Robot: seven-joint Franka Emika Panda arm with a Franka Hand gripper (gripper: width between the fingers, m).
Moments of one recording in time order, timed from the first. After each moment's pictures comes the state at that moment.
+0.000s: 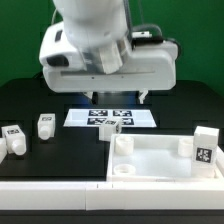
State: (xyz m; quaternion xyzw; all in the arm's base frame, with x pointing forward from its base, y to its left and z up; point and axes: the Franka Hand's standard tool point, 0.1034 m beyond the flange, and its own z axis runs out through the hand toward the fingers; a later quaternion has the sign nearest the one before) arm 0.504 -0.015 0.086 -0.94 0.10 0.32 0.08
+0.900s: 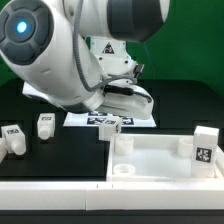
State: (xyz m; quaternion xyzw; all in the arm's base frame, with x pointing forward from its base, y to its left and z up) arm 0.471 -0.035 0.060 -0.87 0.19 0.46 0.08
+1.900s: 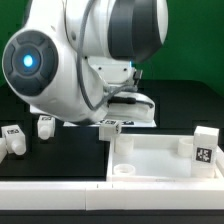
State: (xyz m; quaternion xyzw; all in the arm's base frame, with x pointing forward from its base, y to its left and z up) arm 0.445 -0.020 0.046 -0.84 0.15 0.51 0.11
